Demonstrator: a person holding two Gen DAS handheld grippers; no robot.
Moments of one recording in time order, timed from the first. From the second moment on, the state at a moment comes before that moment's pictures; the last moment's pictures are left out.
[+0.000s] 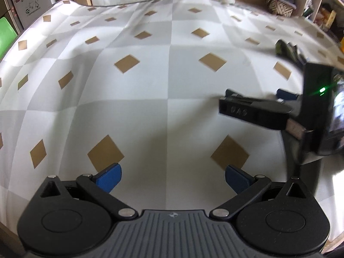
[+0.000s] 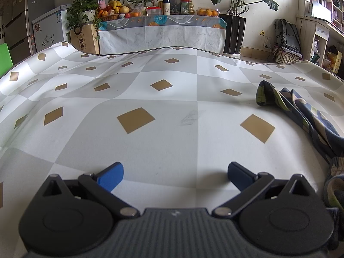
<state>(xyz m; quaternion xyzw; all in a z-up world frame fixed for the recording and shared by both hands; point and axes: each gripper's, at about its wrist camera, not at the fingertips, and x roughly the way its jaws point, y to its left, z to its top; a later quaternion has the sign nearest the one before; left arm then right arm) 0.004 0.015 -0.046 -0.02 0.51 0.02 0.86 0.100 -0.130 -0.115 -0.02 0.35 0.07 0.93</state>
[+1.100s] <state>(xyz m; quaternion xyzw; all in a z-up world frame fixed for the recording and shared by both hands) -0.005 0.009 -0.019 -0.01 0.48 -0.01 0.88 0.100 -0.130 -0.115 -0.02 0.35 0.07 0.93</state>
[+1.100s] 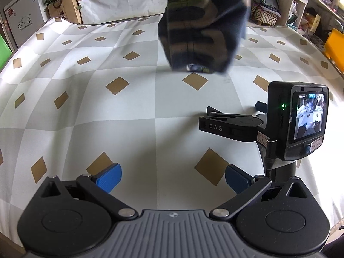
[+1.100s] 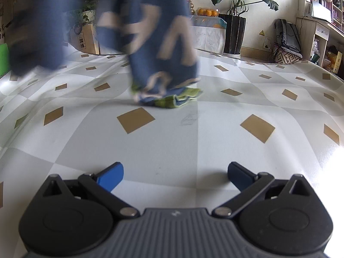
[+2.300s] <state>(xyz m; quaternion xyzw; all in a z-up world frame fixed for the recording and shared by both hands) -0.022 0.015 0.000 -0.02 0.47 -0.01 0.88 0.099 -0.130 -0.115 -0.02 0.35 0.07 0.93</state>
